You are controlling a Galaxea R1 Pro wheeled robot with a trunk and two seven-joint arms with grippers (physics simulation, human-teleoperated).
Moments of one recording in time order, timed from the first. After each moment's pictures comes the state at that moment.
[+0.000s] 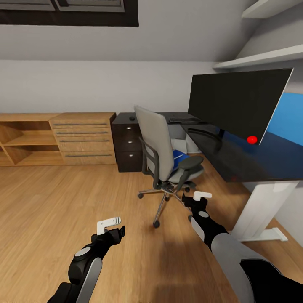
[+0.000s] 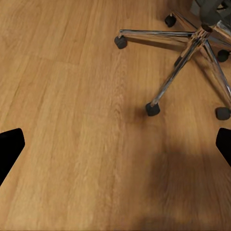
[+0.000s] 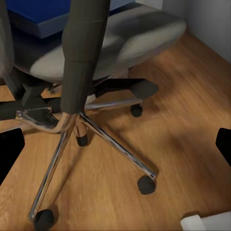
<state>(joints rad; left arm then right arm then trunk) -0.16 -0.10 -0.16 -1.61 0.33 0.65 0.37 -0.89 0.07 -0.01 -0.28 -0.02 -0.22 -0.19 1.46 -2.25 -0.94</state>
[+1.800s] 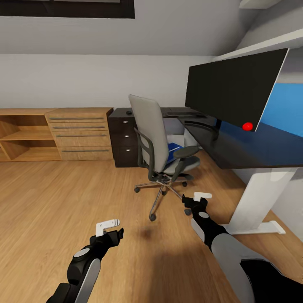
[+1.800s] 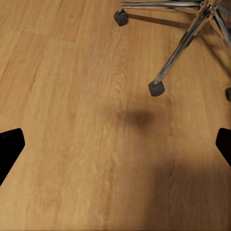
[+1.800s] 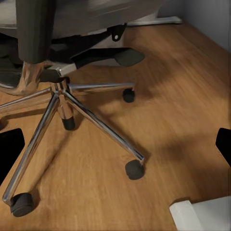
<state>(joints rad) -0.16 -0.08 -0.16 -1.59 0.33 0.65 0.36 -0.89 0.07 -0.01 -0.27 -0.02 -0.22 -0.19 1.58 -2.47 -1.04</state>
